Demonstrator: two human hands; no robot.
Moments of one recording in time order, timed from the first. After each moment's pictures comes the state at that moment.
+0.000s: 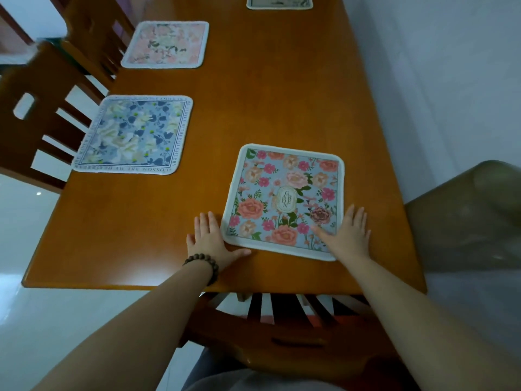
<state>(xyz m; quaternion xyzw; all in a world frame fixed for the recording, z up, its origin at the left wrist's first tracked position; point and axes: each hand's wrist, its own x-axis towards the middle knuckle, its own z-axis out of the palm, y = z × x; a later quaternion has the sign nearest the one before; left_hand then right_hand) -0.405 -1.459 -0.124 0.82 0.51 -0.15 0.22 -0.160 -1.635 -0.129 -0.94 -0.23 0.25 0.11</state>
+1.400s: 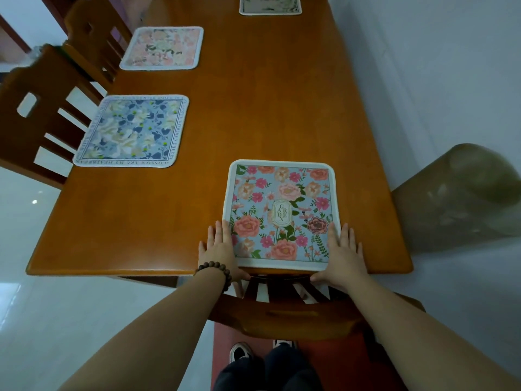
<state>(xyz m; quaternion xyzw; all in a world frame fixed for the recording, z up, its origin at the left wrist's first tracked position) -0.415 -1.522 -0.118 0.84 0.45 -0.22 0.19 -0.211 -1.702 -0.123 -0.89 -0.33 0.31 -0.02</state>
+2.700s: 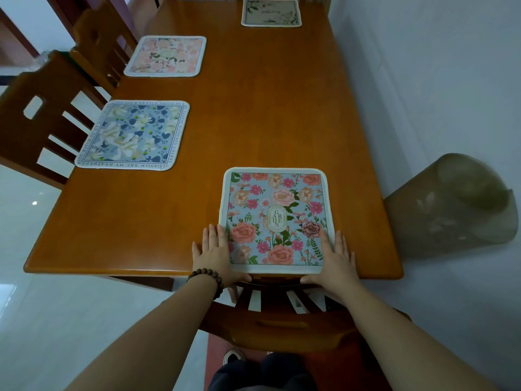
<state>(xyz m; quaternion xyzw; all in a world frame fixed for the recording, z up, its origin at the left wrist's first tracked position) -0.418 -1.533 -0.115 0.85 0.45 -0.20 0.16 -0.212 -1.713 -0.127 -0.89 -0.35 0.28 0.04</state>
